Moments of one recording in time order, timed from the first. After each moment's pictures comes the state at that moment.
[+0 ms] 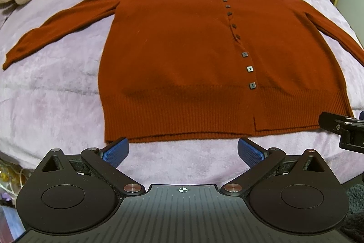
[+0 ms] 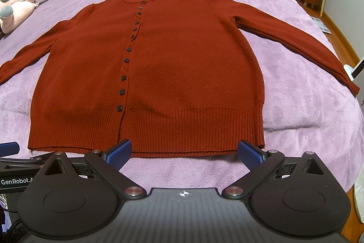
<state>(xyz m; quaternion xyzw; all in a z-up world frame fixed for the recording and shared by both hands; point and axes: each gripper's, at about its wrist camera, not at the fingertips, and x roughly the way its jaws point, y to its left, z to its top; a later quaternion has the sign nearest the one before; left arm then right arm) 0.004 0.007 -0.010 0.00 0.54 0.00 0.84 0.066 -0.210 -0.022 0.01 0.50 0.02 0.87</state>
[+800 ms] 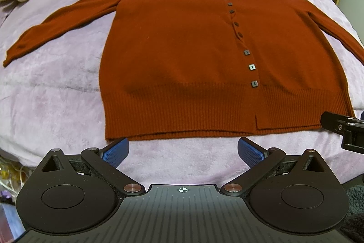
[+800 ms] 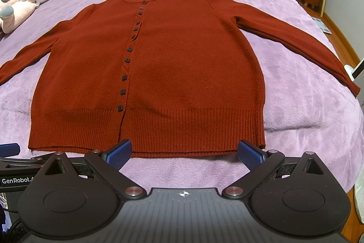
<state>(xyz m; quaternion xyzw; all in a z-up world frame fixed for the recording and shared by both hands) 0.007 0.009 -0.012 -0.01 0.55 0.00 0.84 0.066 -0.209 -0.022 0.01 0.50 0.02 0.87</state>
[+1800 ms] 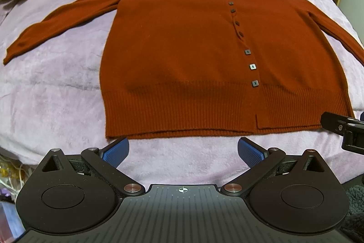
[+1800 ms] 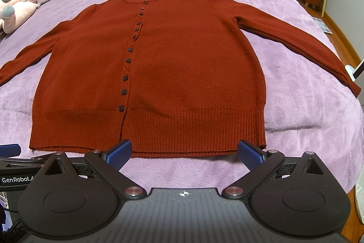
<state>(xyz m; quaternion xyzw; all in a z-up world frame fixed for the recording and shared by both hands) 0.005 0.010 -0.012 -0.01 0.55 0.00 0.83 0.066 -0.207 -0.022 0.01 0.50 0.02 0.87</state>
